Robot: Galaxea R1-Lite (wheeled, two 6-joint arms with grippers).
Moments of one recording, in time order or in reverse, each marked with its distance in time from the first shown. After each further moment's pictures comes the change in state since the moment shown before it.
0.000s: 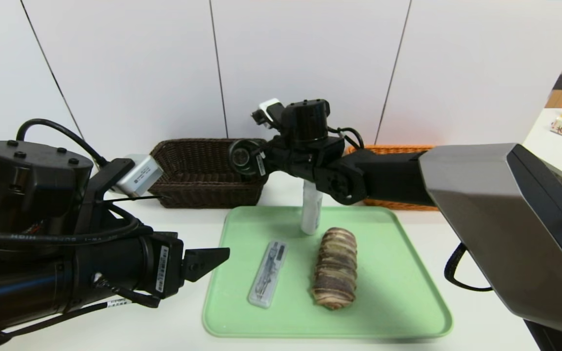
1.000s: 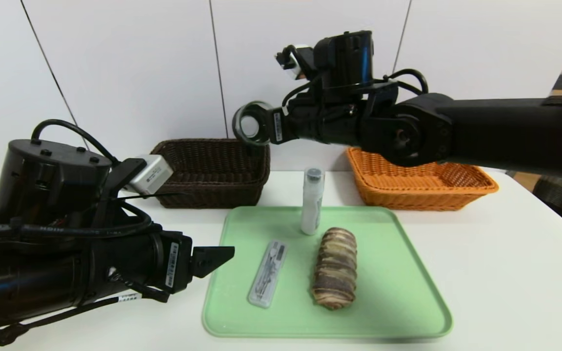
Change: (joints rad) left arm 0.001 0.038 -0.019 0.001 0.003 -0.002; right arm 0.010 -0.256 0.060 0.199 -0.003 0.130
